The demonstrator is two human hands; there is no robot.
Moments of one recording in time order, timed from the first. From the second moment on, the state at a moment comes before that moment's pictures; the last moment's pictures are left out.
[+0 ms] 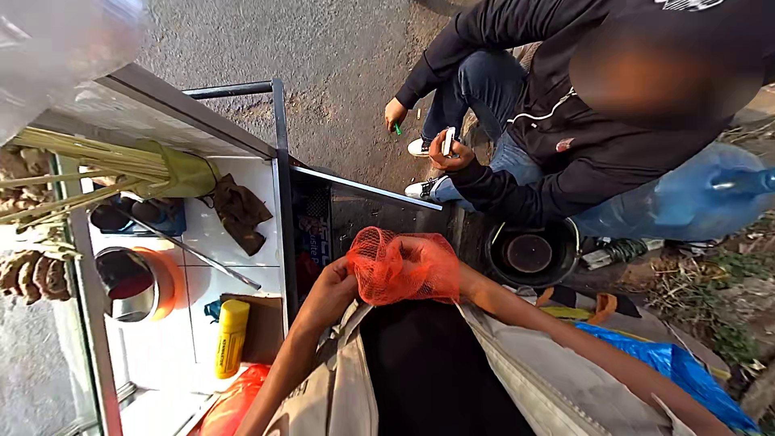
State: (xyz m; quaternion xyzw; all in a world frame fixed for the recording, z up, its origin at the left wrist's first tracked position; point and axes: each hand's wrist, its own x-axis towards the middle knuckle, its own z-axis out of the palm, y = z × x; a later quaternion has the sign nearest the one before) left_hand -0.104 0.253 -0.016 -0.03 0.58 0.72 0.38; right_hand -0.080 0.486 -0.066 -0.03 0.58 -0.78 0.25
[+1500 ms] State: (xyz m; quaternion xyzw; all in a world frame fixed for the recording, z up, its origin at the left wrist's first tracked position) left_hand -0.113 0.235 -0.028 -0.07 0.58 0.73 0.35; right_hand -0.094 0.530 -0.062 -0.10 0.68 -0.69 0.24
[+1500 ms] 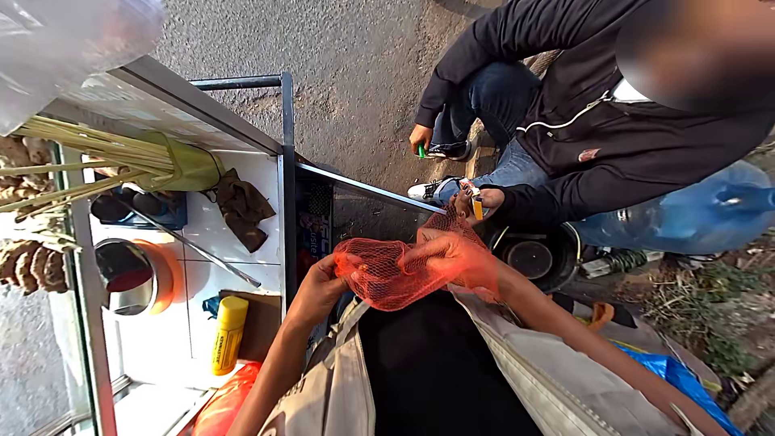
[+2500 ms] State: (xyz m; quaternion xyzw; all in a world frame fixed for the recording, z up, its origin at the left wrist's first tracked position) left_hand -0.092 0.254 -0.010 -0.14 0.60 0.73 0.30; right_hand -0.103 0.477 -0.048 -0.21 0.75 -0.59 0.22
